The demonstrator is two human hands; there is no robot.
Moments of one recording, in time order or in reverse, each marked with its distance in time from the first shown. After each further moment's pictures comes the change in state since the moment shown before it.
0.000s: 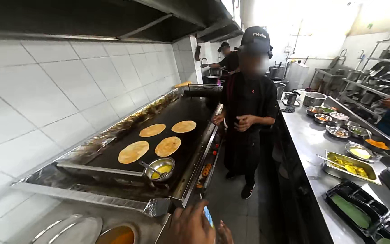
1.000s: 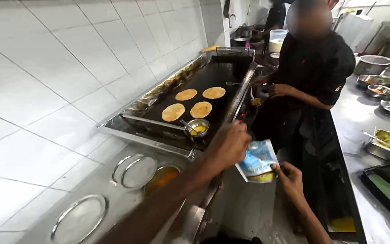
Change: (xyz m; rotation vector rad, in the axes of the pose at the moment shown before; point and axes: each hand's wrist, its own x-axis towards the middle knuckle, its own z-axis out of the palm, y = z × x) left_hand 0.096 -0.027 -0.044 0.134 -0.301 0.666; right_hand 0.084 -0.014 -0.084 -0.013 0.116 0.059
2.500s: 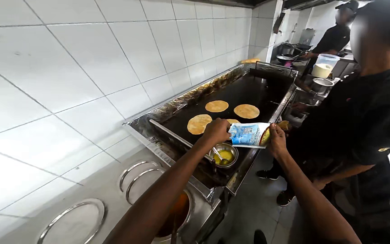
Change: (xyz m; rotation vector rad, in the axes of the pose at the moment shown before) left_hand 0.071 -0.338 0.016 -0.100 -0.042 -0.693; right_hand 0.365 0.091 0.258 0.440 -0.279 0.046
